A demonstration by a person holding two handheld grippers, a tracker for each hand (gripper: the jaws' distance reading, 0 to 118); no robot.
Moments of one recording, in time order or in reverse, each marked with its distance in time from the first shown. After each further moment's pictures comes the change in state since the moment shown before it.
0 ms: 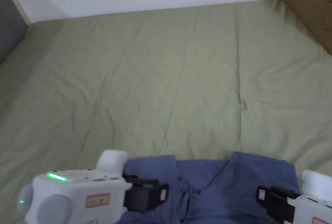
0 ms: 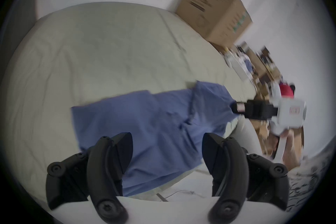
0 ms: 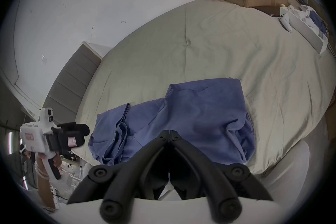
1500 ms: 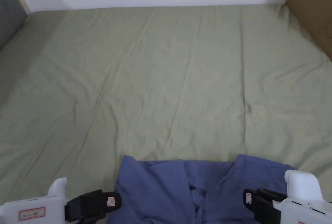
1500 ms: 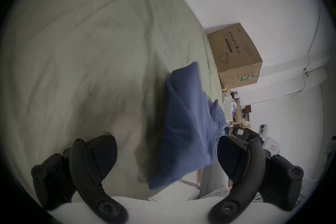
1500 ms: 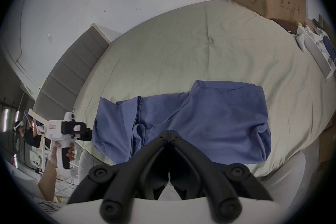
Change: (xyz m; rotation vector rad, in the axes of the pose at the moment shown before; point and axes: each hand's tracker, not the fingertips) left arm -0.143 -0.075 -0.011 0.003 -0.263 0.525; right arm -0.048 0.003 -0.009 -0.061 0.007 0.154
